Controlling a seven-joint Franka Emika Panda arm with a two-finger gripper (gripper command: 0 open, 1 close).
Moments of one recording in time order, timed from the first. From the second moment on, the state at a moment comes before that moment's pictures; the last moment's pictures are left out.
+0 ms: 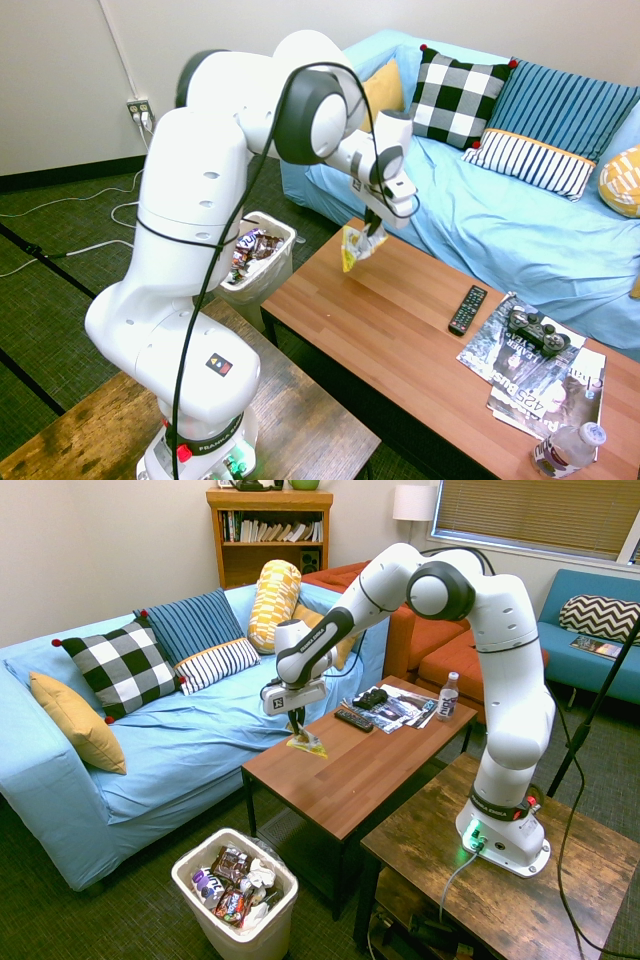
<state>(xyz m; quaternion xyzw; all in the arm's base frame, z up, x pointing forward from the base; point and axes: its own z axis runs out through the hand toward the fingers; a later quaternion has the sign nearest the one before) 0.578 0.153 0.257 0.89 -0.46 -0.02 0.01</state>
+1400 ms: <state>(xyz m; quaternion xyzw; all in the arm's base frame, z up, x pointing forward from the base) 0.448 0.481 0.176 0.96 -0.27 0.00 0.06</state>
